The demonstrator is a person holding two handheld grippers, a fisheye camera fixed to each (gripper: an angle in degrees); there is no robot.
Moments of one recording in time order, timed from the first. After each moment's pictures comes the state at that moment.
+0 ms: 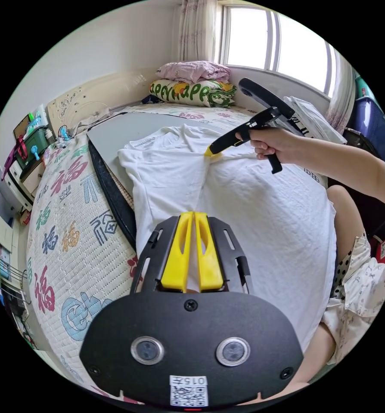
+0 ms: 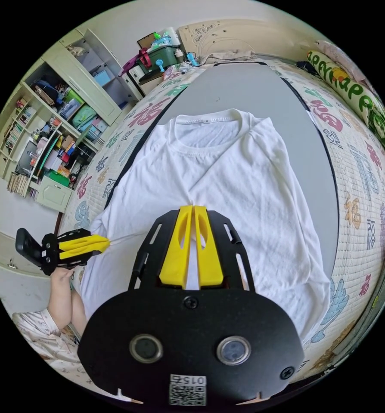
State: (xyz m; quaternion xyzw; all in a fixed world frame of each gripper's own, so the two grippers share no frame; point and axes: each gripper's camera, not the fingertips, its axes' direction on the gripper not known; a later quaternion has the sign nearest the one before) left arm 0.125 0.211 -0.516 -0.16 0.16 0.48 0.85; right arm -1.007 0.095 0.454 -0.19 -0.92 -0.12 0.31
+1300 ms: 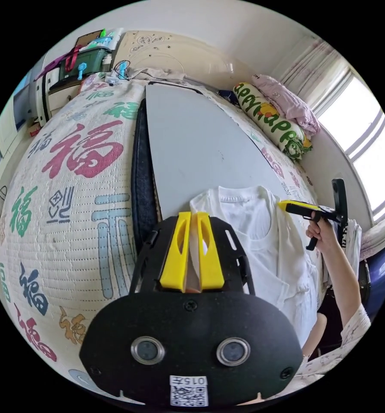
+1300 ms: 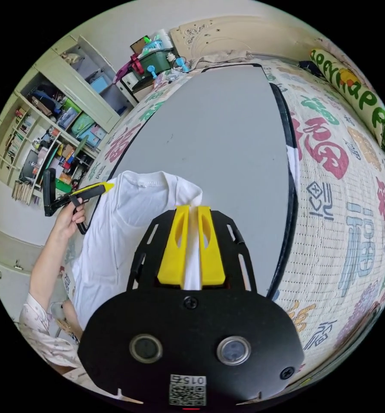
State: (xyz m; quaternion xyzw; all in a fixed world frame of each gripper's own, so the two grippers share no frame) left arm 0.267 -0.062 -0.213 -0.21 0.12 0.21 0.95; right arm -0.913 -0.136 0.379 -0.18 -0.93 -0.12 0.29
